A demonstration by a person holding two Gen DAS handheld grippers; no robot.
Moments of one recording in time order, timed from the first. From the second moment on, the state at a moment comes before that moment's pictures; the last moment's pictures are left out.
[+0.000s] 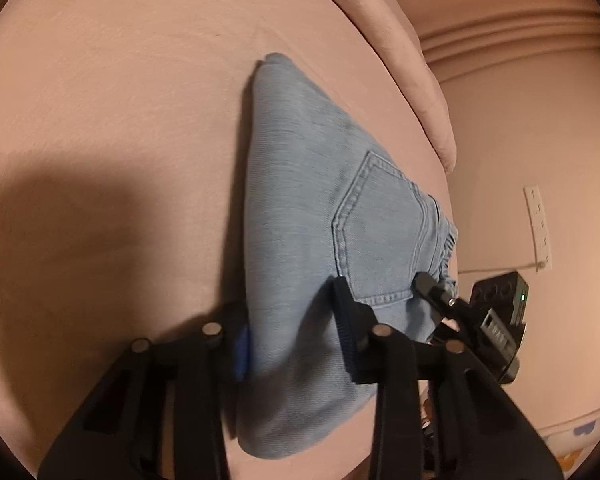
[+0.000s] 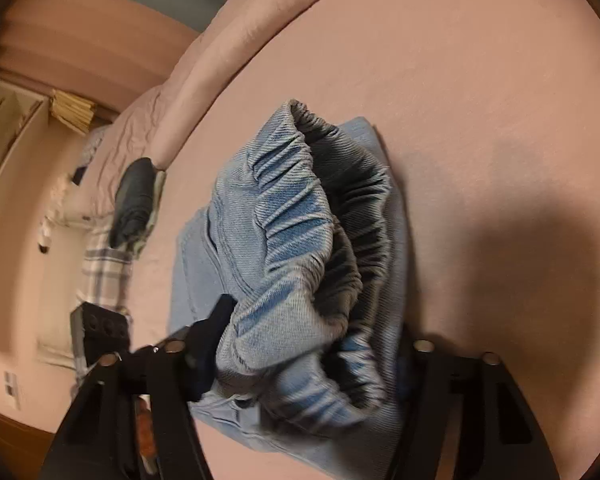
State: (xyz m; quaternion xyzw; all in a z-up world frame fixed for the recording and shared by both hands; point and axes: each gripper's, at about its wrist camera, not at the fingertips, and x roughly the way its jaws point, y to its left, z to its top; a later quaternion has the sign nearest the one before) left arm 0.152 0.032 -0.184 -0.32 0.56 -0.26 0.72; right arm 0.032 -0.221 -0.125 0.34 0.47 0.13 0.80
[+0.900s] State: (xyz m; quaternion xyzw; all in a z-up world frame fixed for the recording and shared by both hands) left arm 0.124 0.015 -0.140 -0.17 0.48 -0.25 0.82; right arm 0.000 -0.144 -0.047 0.09 0.38 0.11 0.91
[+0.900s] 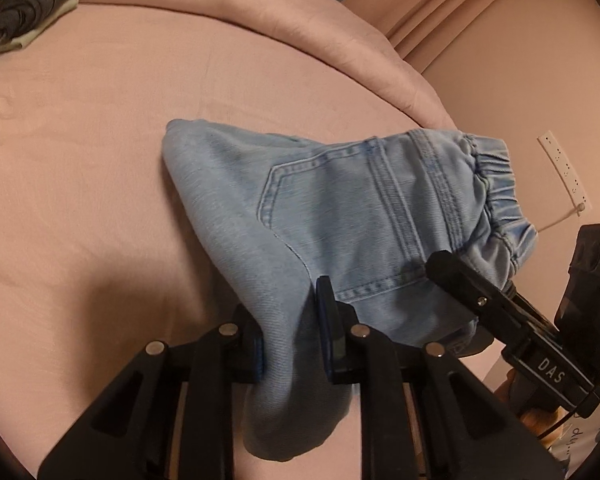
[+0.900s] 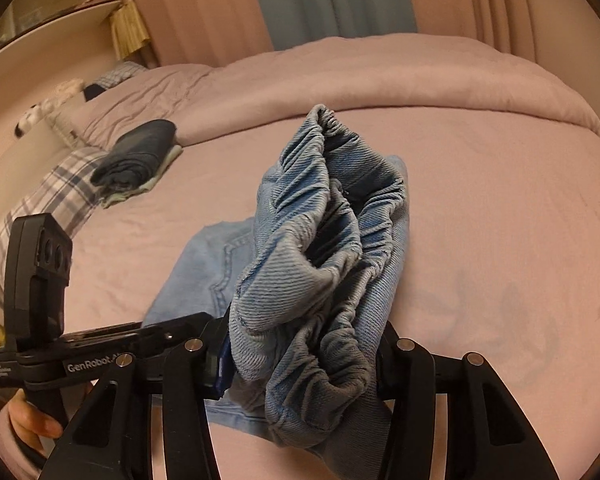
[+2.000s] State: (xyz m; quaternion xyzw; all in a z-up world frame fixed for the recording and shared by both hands) left arm 0.166 0.030 -0.120 -0.15 0.43 -0.23 0.86; right arm 0.062 -0.105 -0.020 0.07 0.34 0.15 0.93
